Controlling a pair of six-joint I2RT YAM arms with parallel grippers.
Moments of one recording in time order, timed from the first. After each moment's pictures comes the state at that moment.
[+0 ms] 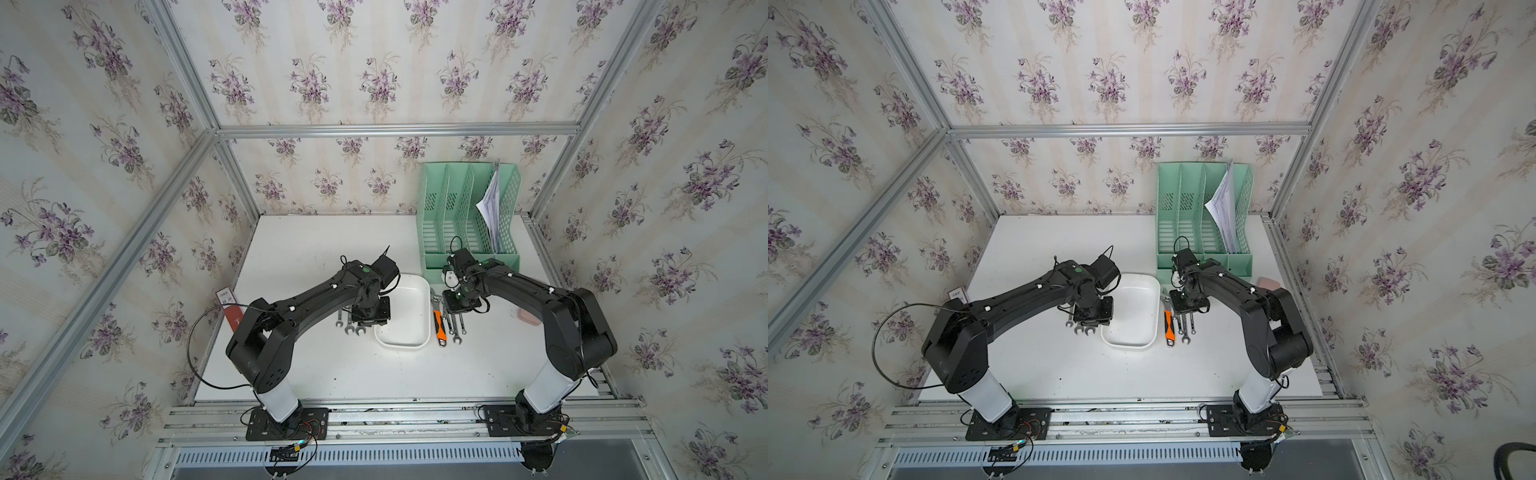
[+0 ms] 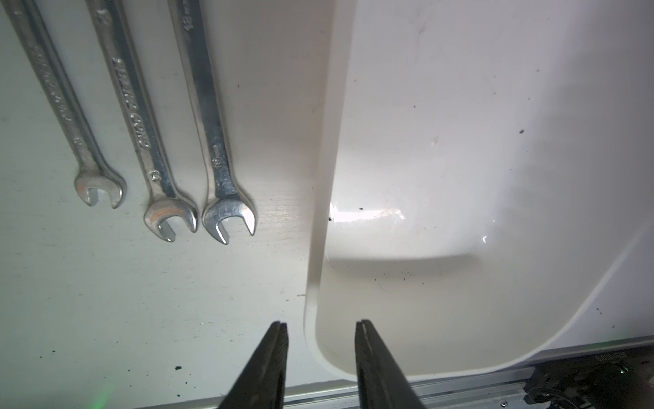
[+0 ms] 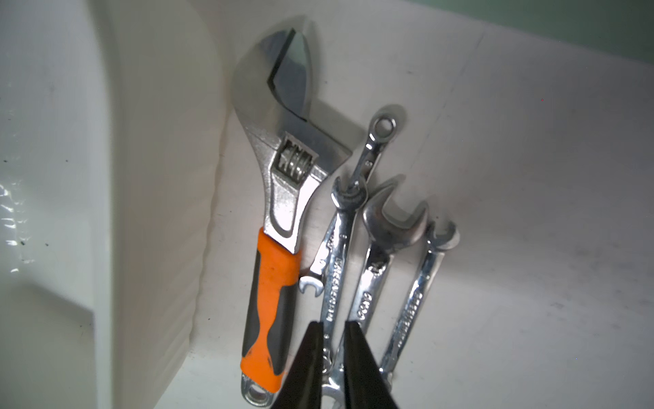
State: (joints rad) left arm -0.69 1.70 1.29 -1.05 0.09 -0.73; right arm 0.45 1.72 1.11 -0.80 -0.14 0.18
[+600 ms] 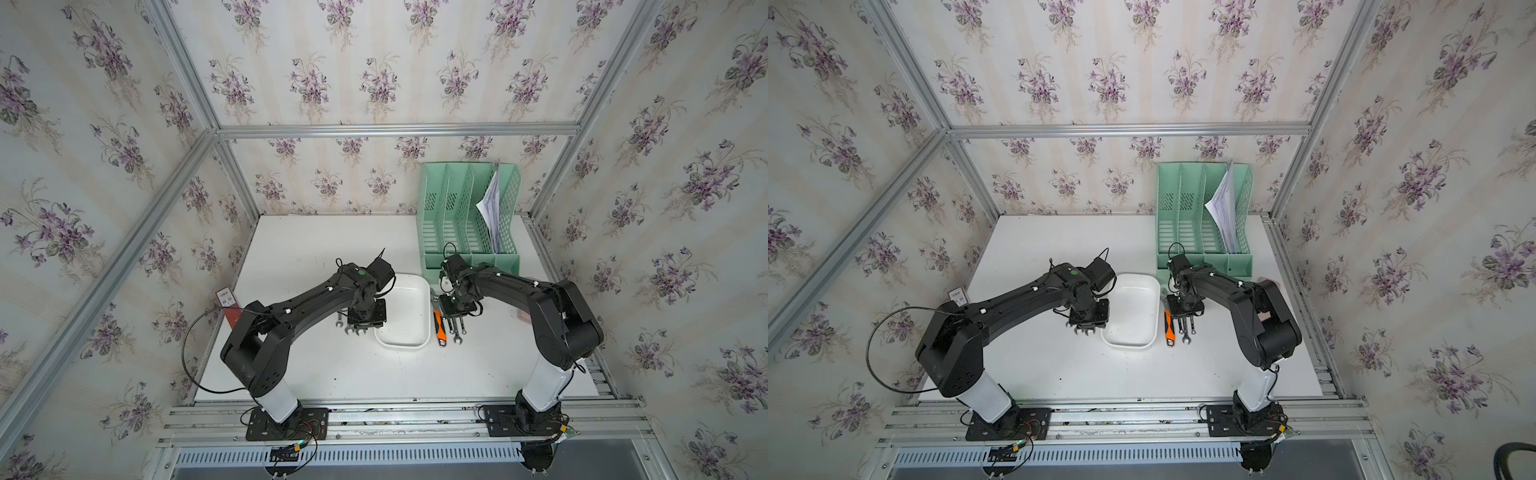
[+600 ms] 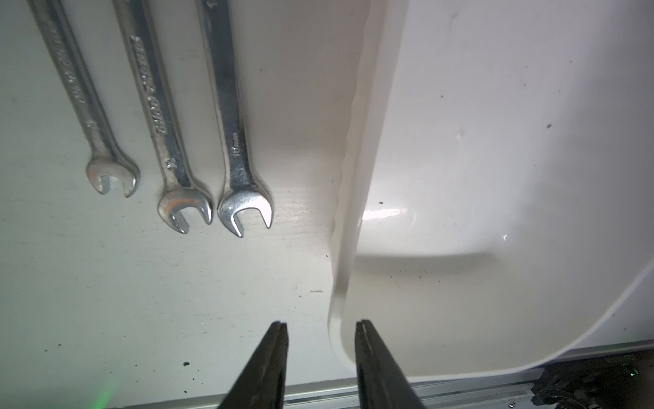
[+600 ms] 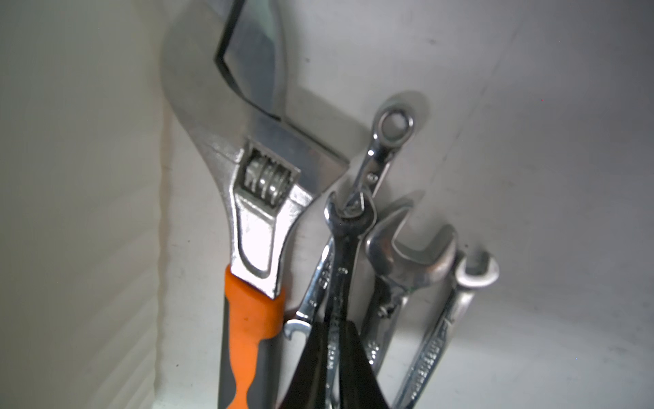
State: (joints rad) left arm -0.67 1.67 1.24 -1.04 0.09 -0.73; right arm 0.47 1.80 1.09 -0.75 -0.09 0.21
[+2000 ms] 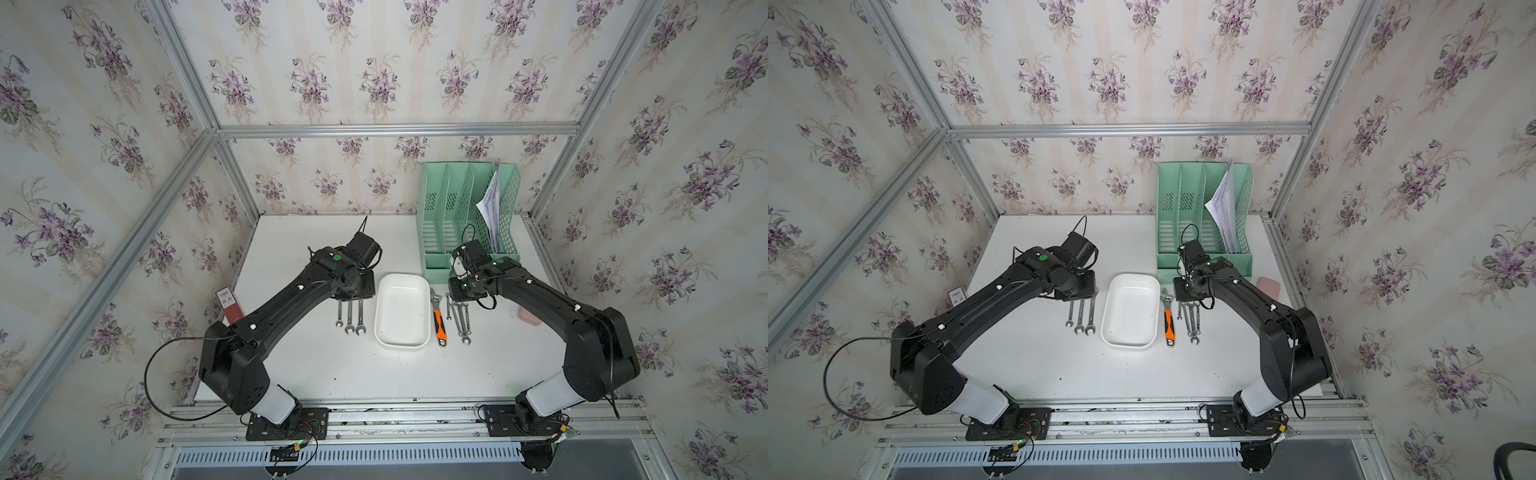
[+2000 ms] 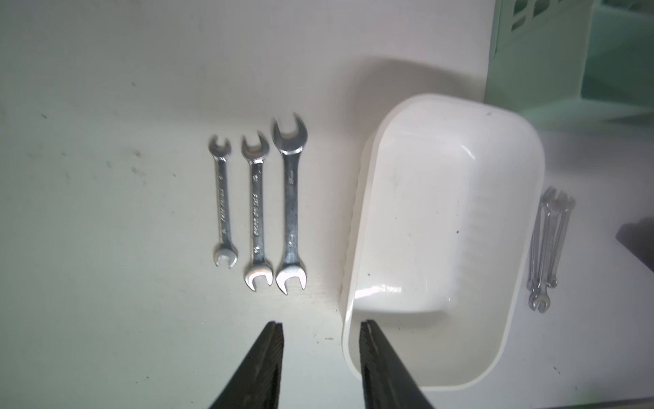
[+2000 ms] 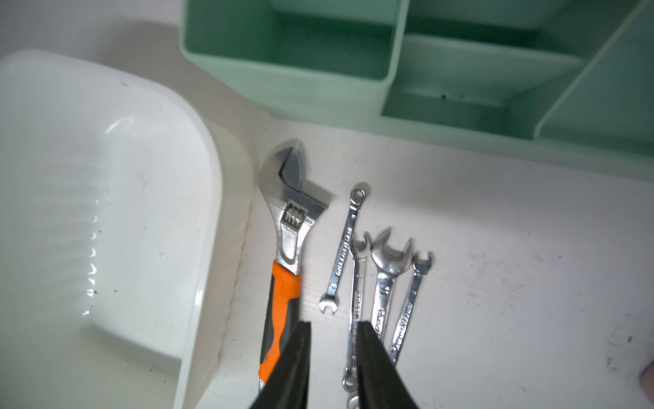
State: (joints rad) left arm -0.58 1.51 1.40 -1.03 -0.16 -0.64; right arm 0.43 1.54 1.12 -0.73 -0.03 0.25
